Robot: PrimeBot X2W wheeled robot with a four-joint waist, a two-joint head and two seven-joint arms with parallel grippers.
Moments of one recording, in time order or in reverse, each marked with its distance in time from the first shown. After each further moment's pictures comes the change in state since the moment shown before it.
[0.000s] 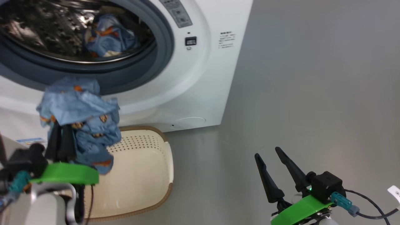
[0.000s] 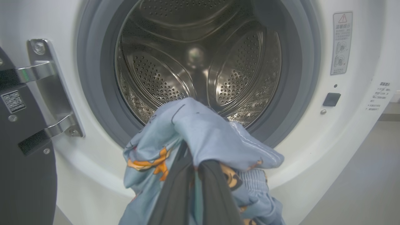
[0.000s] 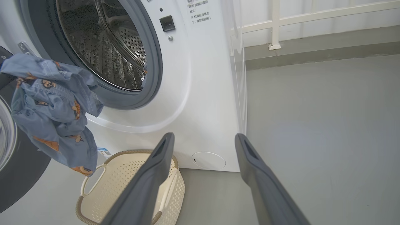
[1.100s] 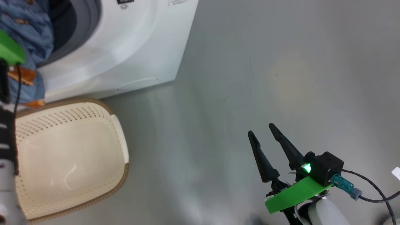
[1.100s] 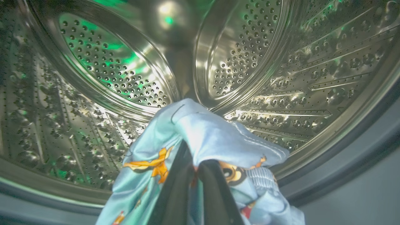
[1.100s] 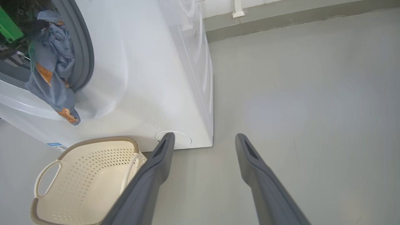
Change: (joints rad) left arm -0.765 0.184 0.006 0.553 0.016 0.000 0.119; right arm -0.099 0.001 0.038 -0.042 0.047 0.000 0.000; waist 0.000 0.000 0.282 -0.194
